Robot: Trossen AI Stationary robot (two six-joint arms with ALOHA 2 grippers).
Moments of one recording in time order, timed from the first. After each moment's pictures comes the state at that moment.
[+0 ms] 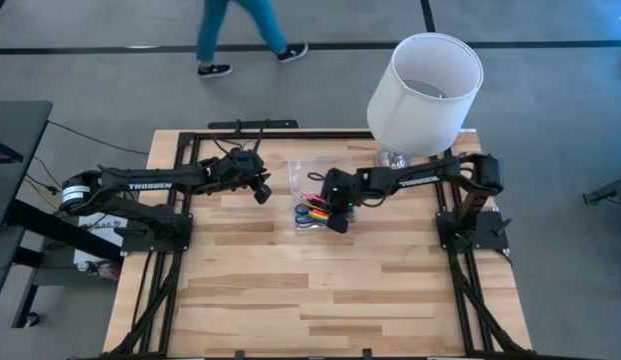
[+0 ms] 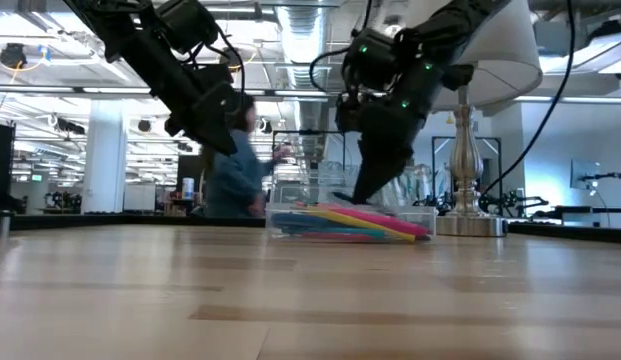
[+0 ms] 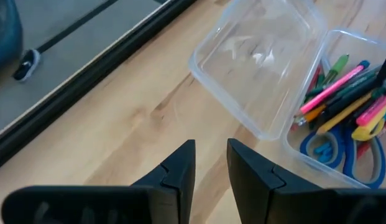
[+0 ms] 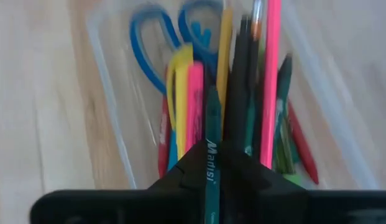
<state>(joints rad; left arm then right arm) 0.35 1.21 0.68 -0.16 -0.24 -0.20 -0.16 1.77 1.07 -0.34 -0.11 0.07</state>
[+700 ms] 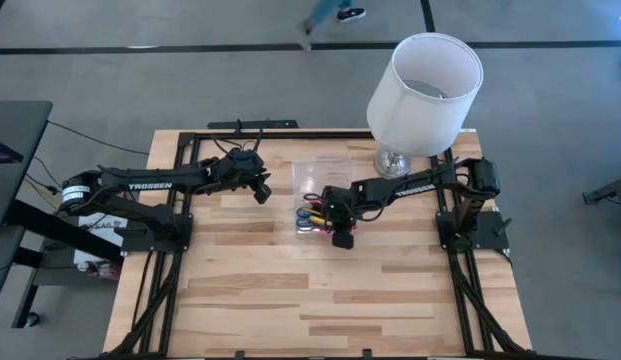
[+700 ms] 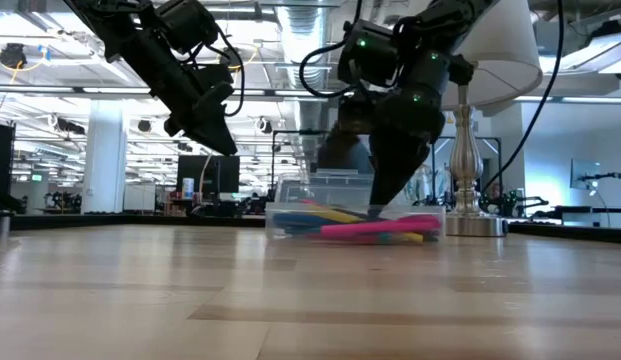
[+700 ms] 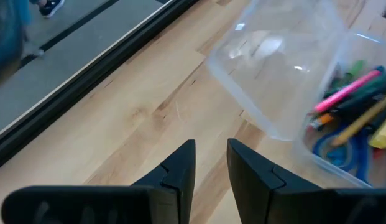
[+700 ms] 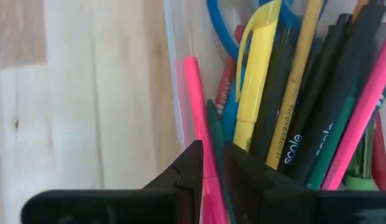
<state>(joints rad) 0.35 1.21 0.68 -0.17 -0.25 -0.20 -0.06 1.81 1.11 -0.47 -0.16 0.04</state>
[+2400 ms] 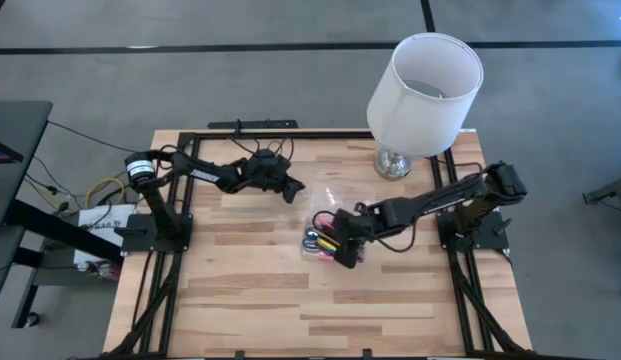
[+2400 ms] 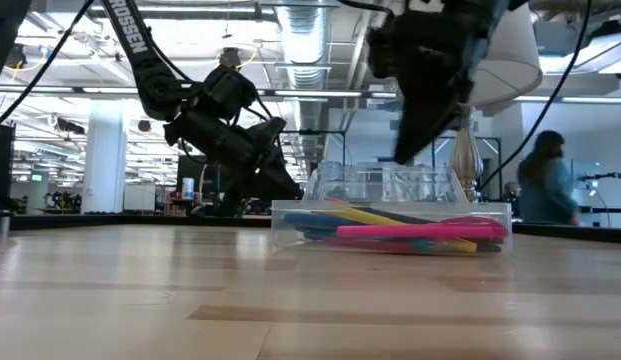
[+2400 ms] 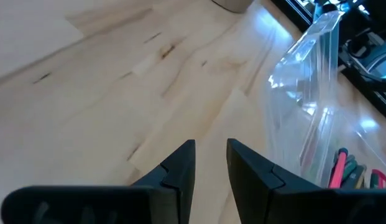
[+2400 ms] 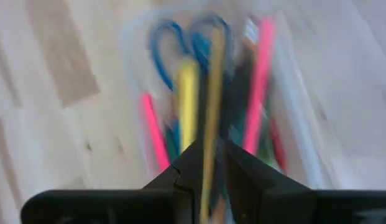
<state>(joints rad) 0.44 1.75 0.71 0.51 0.25 -0.48 0.20 1.65 1.11 -0.58 0.13 0.53</state>
